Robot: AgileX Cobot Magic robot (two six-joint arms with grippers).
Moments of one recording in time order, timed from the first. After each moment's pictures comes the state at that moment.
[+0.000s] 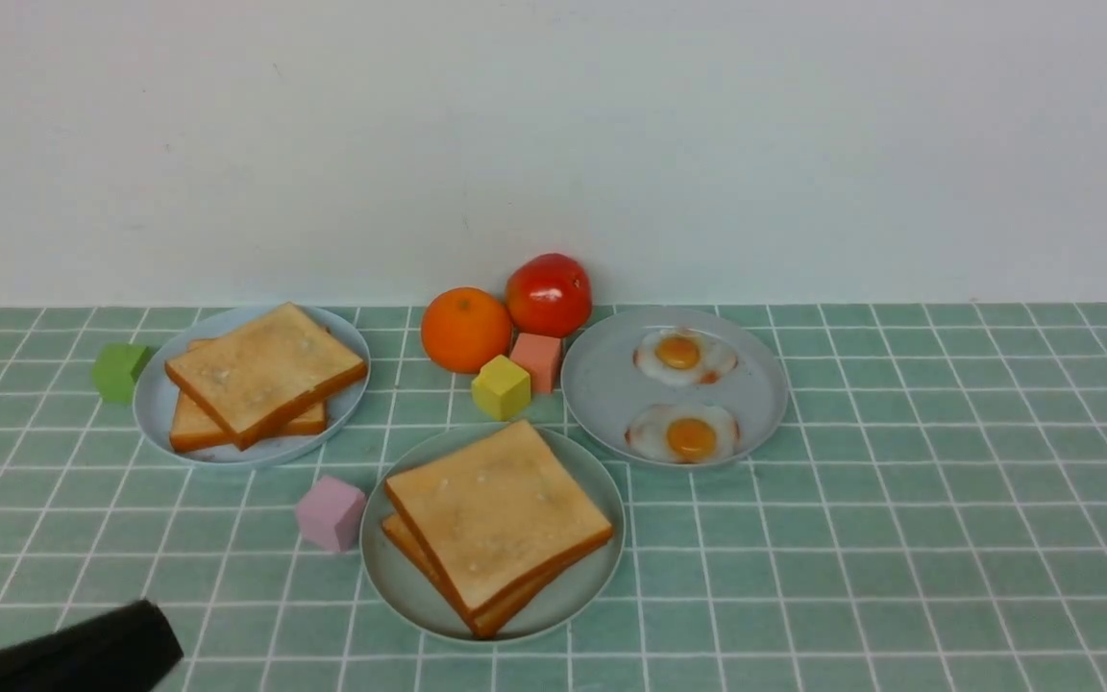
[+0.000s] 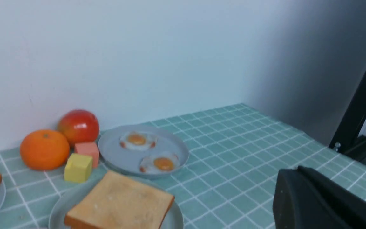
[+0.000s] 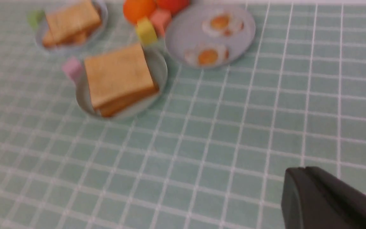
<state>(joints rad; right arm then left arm) 0.45 0.27 -0.77 -0.01 1.05 0.27 -0.74 0.24 -0.21 0.06 0.01 -0.27</state>
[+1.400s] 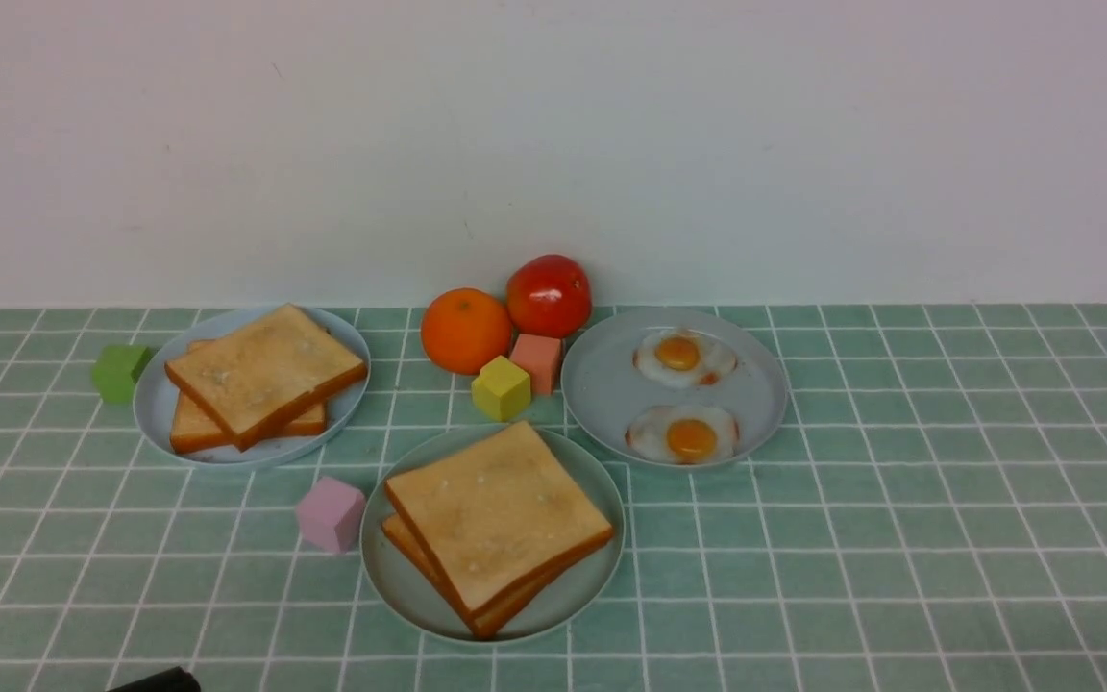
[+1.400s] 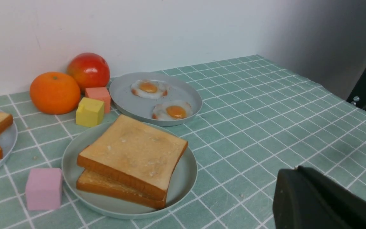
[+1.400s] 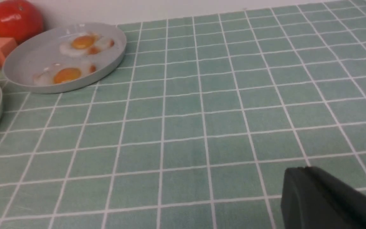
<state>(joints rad) 0.00 -0.01 0.02 -0.02 0.38 0.13 -0.74 0.25 -0.18 0.06 0.11 -0.27</state>
